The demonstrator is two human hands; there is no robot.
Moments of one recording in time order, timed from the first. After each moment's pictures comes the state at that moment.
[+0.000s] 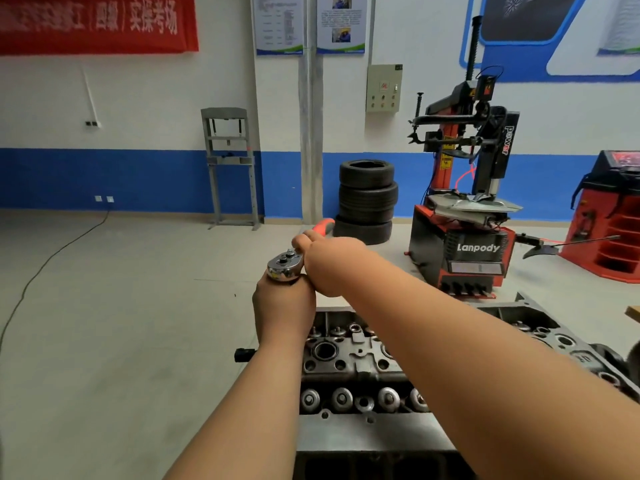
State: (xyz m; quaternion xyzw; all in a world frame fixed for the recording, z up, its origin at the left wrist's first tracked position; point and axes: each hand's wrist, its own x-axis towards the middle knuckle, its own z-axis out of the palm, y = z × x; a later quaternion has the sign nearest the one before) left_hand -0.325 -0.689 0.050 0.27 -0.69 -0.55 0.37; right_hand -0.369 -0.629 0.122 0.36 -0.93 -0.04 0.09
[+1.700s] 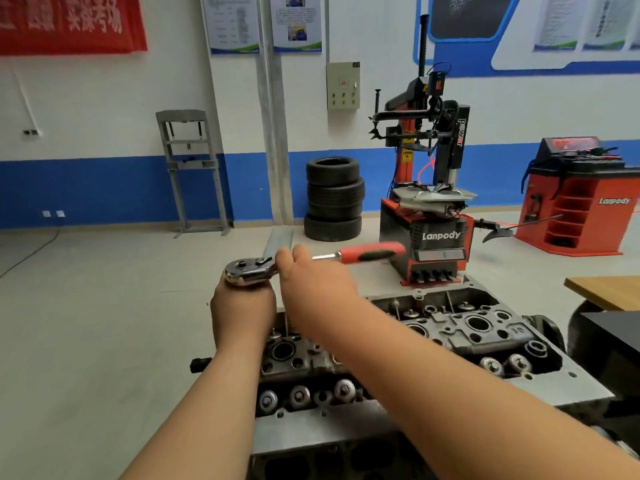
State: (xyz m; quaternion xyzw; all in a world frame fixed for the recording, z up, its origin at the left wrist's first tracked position) left_hand -0.330 -0.686 0.047 0.27 -0.75 -0.46 0.39; right_hand -0.335 -0.585 0.094 0.32 -0.93 0.07 0.17
